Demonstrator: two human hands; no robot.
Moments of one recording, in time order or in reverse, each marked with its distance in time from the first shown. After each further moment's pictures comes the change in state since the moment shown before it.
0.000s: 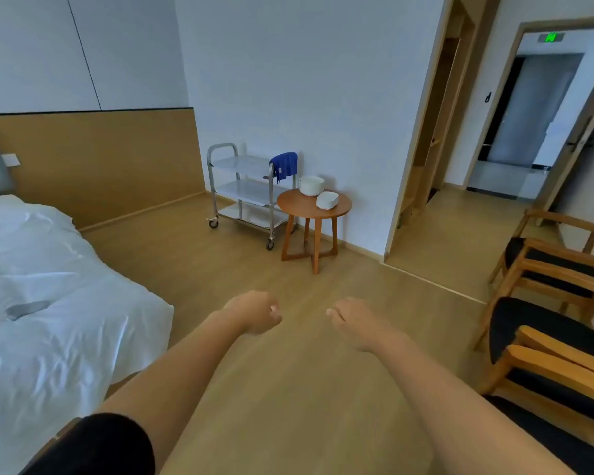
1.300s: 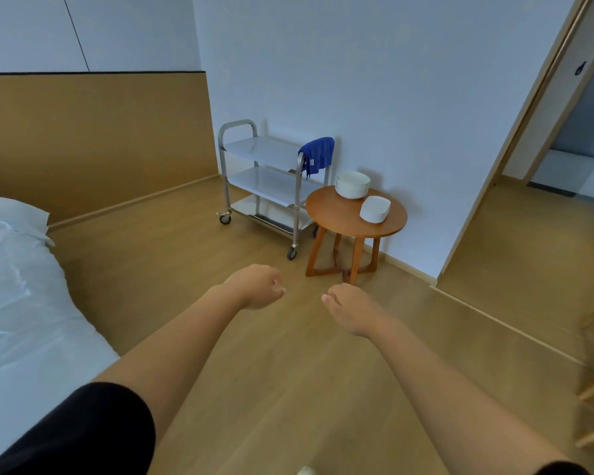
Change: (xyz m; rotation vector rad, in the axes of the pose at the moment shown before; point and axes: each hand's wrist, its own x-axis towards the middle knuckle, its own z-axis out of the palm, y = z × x) left_hand 0.456 -0.223 -0.104 -0.081 0.004 -0.033; right_hand 0.553 0.017 0.017 0.069 -0.051 -0.048
